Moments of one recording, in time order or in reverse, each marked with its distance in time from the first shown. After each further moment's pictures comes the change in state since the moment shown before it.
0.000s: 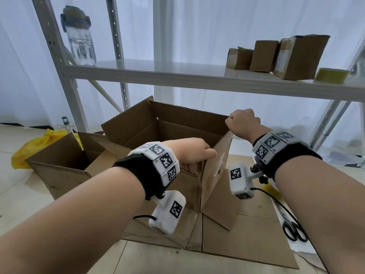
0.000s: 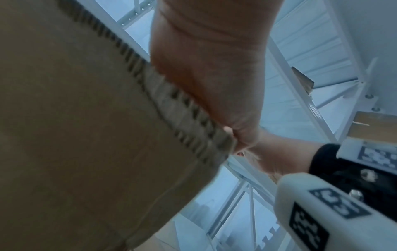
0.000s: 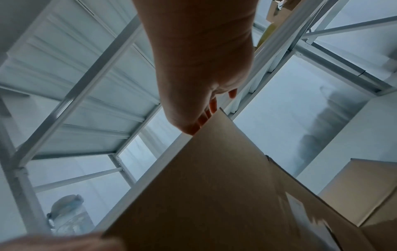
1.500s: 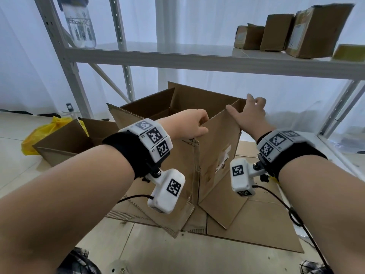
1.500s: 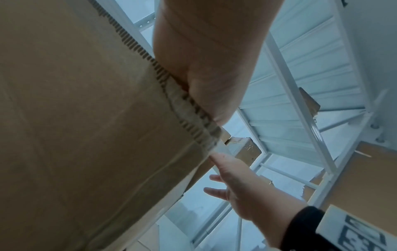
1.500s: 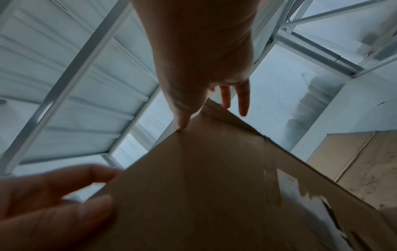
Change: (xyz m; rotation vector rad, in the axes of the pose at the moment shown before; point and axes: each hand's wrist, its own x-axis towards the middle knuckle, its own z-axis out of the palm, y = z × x) left_hand 0.010 -0.027 -0.008 -0.069 0.243 0.063; right_hand -0.011 0.011 0.035 0.345 0.118 0.141
